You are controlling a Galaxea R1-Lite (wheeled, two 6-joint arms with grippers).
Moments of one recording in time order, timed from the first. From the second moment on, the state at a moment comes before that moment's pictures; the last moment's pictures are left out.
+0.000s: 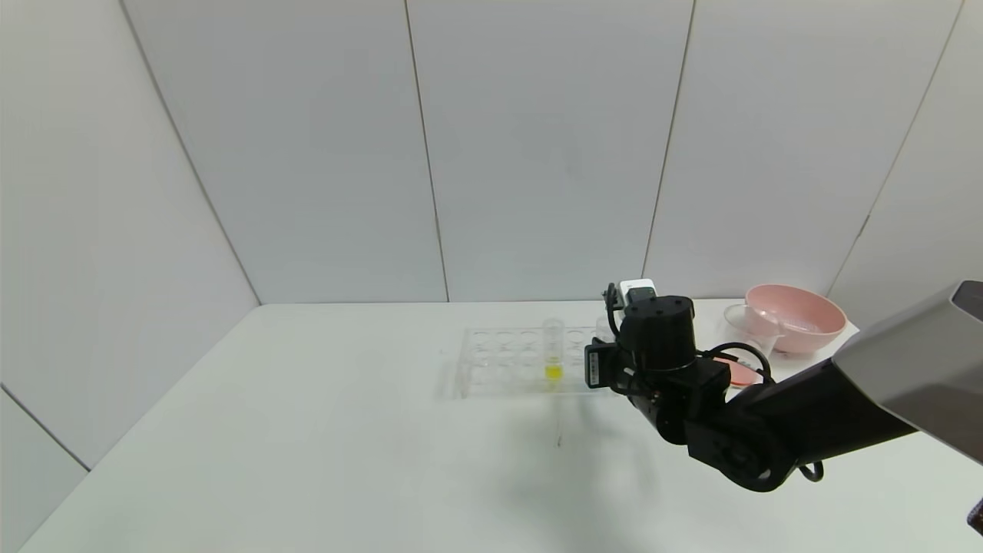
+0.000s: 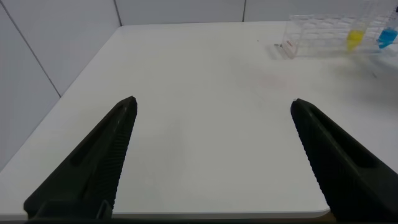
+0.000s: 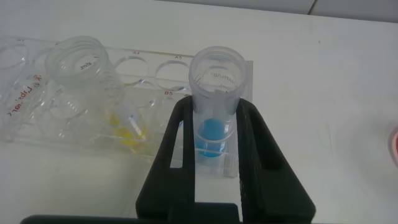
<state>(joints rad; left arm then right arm) 0.00 0.00 0.00 0.00 0.00 0.00 0.60 2.15 -1.06 -0.74 -0.44 0.18</state>
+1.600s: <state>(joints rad) 0.00 0.00 0.00 0.00 0.00 0.00 0.61 2.00 -1.05 -0.73 -0.44 0.10</state>
